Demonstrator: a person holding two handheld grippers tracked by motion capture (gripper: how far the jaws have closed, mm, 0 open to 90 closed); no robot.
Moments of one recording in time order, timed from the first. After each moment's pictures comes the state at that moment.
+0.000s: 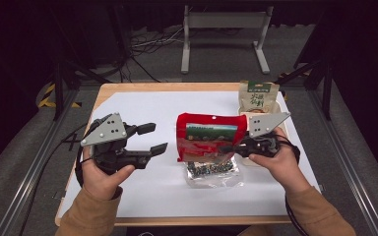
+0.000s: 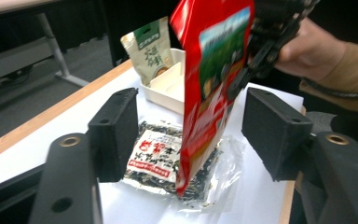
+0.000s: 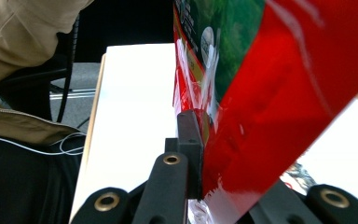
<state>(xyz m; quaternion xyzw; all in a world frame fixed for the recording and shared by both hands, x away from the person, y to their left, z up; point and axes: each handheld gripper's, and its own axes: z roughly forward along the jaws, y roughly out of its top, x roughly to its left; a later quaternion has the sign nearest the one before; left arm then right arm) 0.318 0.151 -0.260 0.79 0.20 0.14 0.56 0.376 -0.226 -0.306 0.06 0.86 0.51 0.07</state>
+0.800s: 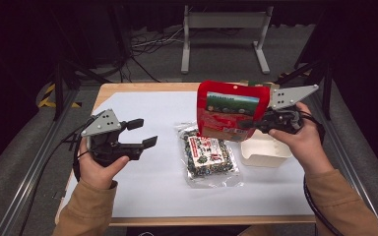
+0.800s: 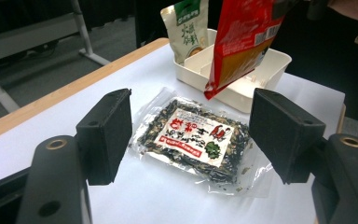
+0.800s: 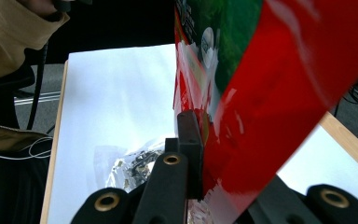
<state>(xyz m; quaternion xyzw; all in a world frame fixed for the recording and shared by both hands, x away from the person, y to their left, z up) 0.344 0.170 -0.282 0.79 0.26 0.15 0.53 0.403 -0.268 -0.257 0.11 0.86 0.49 0.11</state>
